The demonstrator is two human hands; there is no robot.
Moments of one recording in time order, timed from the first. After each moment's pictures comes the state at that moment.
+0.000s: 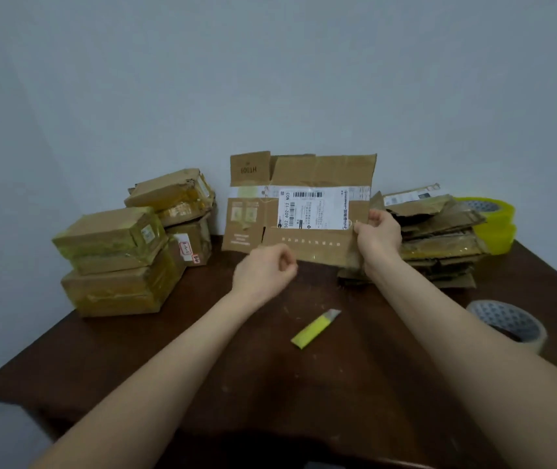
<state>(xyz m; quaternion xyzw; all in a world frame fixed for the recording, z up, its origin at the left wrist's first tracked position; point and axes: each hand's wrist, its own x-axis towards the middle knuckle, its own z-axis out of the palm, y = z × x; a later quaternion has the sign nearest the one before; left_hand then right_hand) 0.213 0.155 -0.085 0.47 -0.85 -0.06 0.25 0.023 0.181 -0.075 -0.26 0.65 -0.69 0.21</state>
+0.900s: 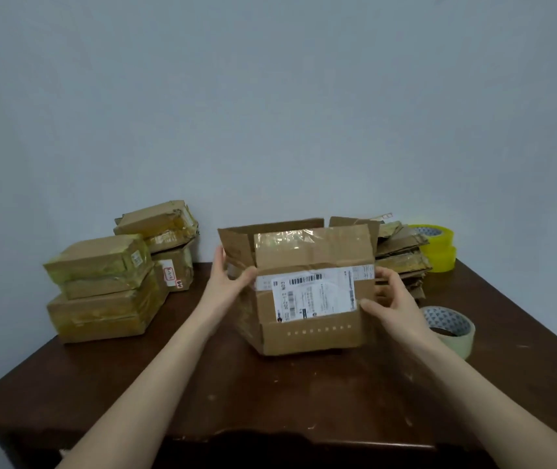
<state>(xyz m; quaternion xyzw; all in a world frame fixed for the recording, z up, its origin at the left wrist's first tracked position) 0.251 0.188 -0.078 0.32 -0.70 -0.45 0.46 0.003 0.322 -0.122 -0.45 0.61 -0.60 0.24</state>
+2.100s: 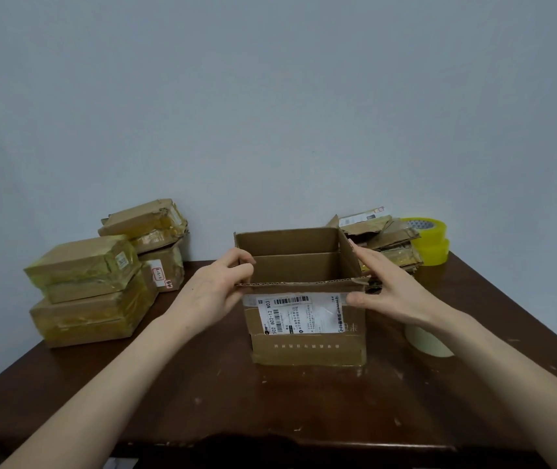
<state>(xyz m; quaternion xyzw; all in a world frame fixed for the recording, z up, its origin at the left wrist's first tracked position) 0.260 0.195 -0.059 0.19 -0.93 0.13 0.30 -0.029 0.332 -0.081 -0.68 0.63 -0.37 0.10</state>
